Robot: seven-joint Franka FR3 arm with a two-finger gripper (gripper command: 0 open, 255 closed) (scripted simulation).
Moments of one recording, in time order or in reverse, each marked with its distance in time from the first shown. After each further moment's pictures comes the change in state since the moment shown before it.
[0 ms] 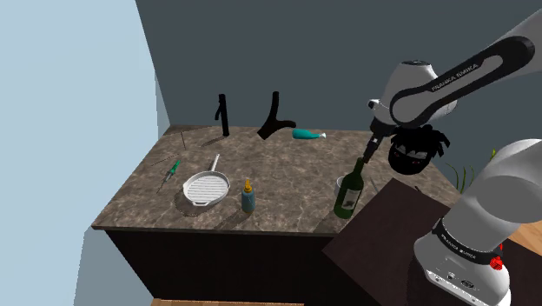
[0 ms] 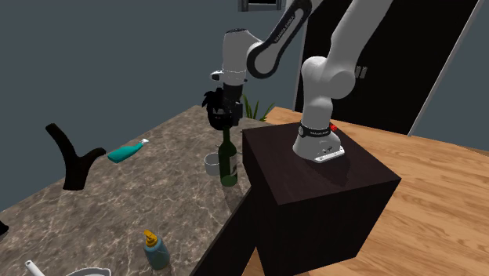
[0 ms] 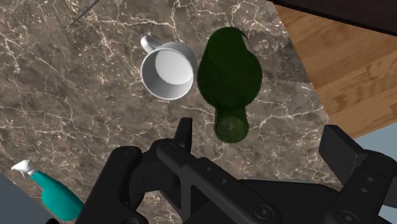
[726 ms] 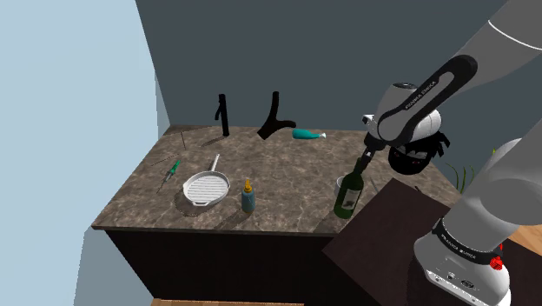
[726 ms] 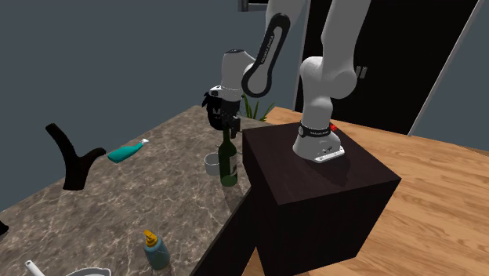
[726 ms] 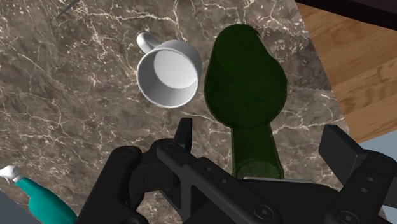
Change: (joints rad) arm 0.076 0.286 -0.088 0.003 0.085 0.301 -0.111
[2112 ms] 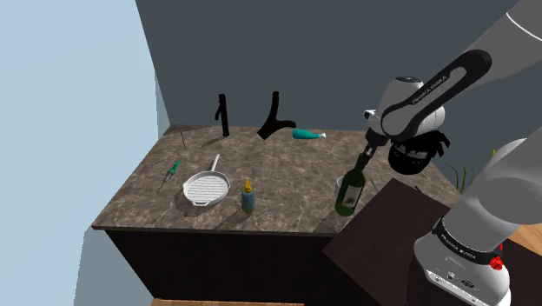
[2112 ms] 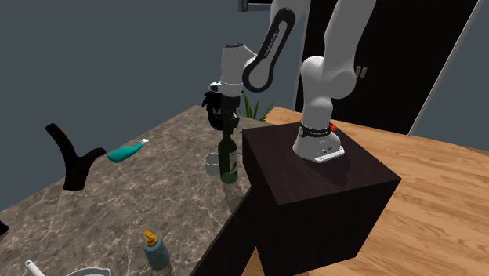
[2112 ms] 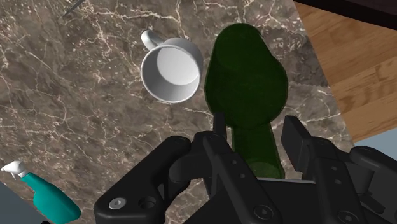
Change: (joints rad) arm -0.032 -0.076 0.019 0.003 -0.045 -0.077 0.030
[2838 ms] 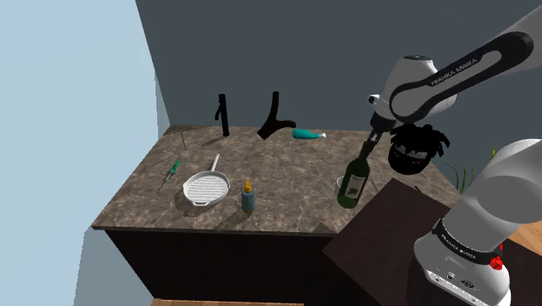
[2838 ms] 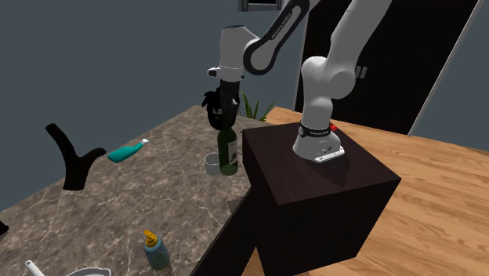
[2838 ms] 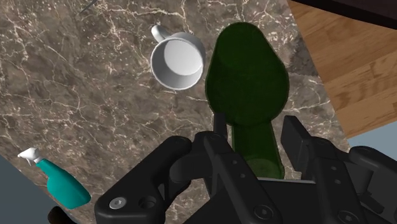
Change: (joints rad) arm -0.040 -0.205 0.045 0.032 -0.042 -0.236 0.039
